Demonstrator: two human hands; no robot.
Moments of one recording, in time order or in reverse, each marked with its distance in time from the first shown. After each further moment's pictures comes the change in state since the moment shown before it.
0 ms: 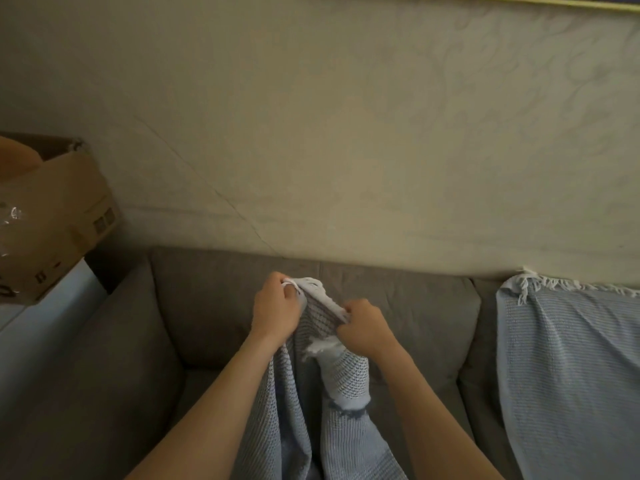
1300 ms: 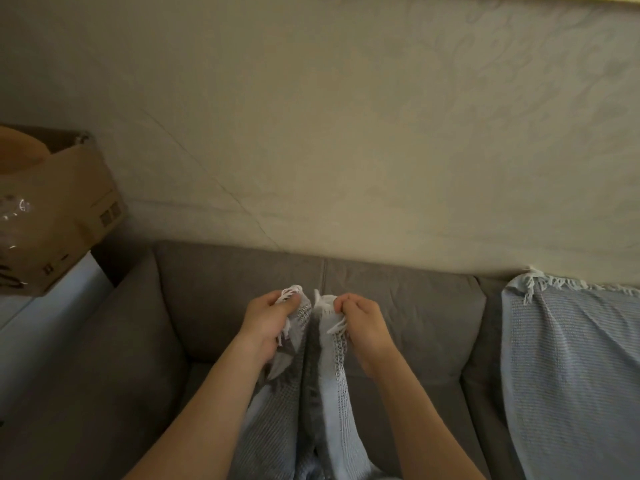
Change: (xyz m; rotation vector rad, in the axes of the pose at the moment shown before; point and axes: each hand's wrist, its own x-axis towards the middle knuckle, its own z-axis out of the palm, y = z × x) left_hand -0.005 -0.028 -0.004 -0.692 -0.154 -0.484; right_hand -0.007 -0.008 0.030 0.879 0.135 0.053
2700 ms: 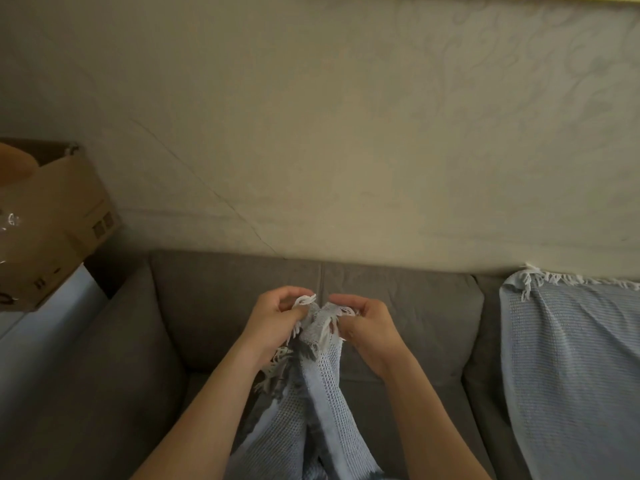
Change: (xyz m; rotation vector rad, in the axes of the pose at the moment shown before) left_hand -0.007 0.010 0.001 0.306 -0.189 0.253; right_hand 0.004 -0.004 -0.015 0.142 -0.081 0.063
